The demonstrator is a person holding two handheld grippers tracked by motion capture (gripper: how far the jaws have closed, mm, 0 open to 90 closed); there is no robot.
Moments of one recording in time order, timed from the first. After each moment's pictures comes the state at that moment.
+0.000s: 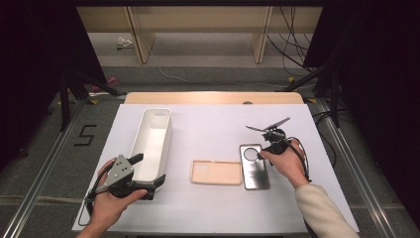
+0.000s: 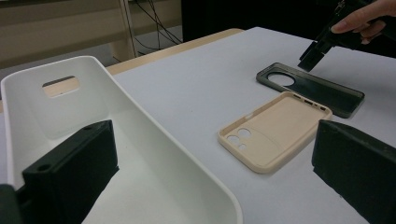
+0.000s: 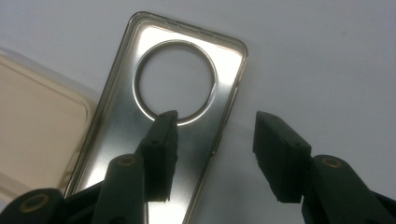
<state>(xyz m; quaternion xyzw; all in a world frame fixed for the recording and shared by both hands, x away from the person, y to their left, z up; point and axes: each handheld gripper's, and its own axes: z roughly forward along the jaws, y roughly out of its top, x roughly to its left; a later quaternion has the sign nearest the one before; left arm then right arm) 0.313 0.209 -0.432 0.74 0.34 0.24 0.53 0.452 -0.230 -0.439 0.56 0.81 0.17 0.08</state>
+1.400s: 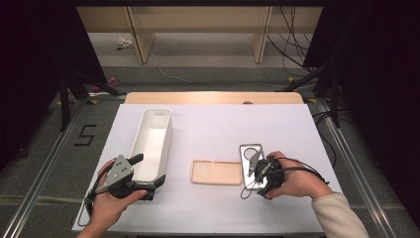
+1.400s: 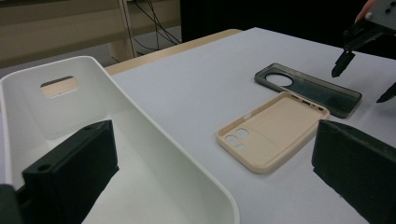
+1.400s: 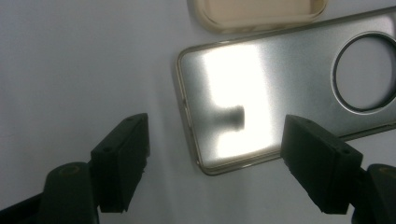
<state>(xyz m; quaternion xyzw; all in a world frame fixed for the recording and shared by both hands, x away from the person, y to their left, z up) 0.312 0.209 -0.432 0.74 0.34 0.24 0.53 0.379 -0.197 -0.433 0.08 0.99 0.06 0.09</state>
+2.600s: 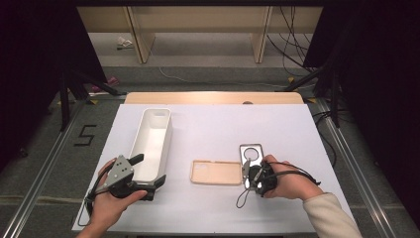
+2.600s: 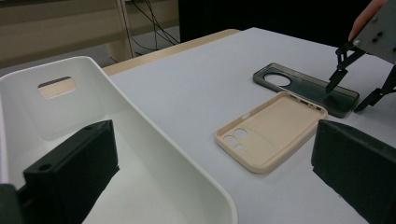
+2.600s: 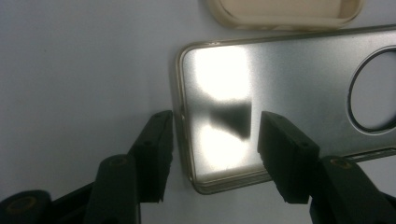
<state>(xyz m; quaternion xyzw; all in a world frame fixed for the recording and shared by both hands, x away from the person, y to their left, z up) 0.312 0.208 -0.432 0.74 0.34 0.23 0.53 0.377 -0.181 -0.453 0.03 0.99 0.01 0.11</state>
